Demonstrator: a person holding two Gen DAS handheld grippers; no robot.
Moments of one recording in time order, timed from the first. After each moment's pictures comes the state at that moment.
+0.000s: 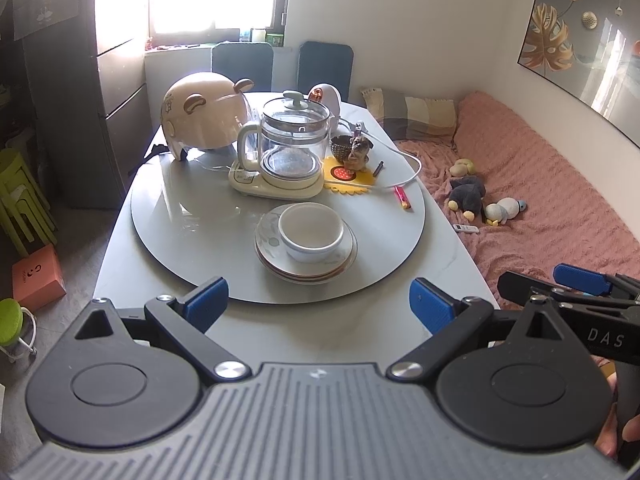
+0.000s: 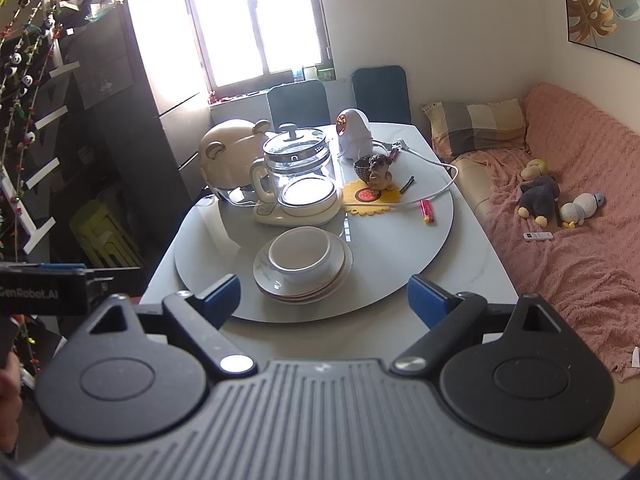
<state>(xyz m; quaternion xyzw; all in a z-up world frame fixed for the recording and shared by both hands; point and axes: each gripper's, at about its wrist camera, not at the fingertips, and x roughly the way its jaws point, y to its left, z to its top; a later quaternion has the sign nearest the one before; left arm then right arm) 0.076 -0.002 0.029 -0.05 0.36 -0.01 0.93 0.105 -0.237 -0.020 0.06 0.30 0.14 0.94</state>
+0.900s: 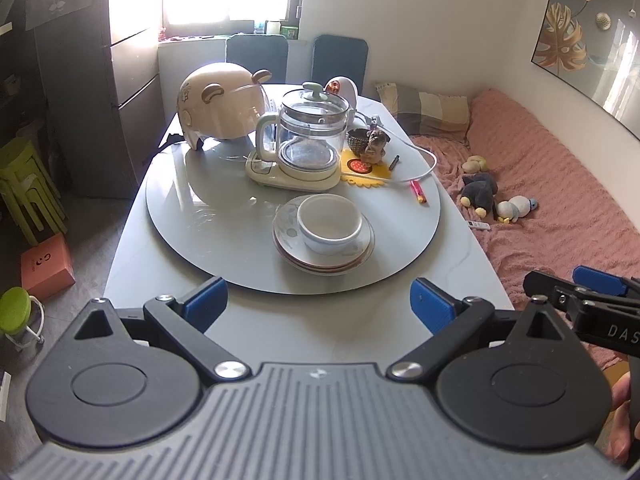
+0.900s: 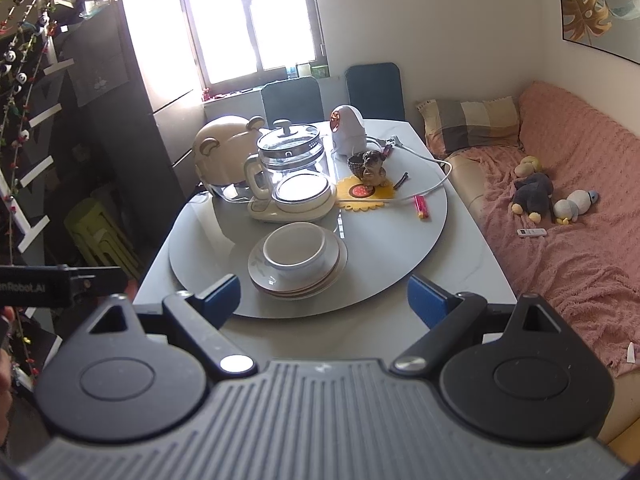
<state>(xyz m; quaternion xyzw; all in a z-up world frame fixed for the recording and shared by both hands) 0.069 0.011 0.023 -0.06 0.38 0.01 0.92 0.104 -0.236 -0.022 0.05 0.30 0.13 0.94</state>
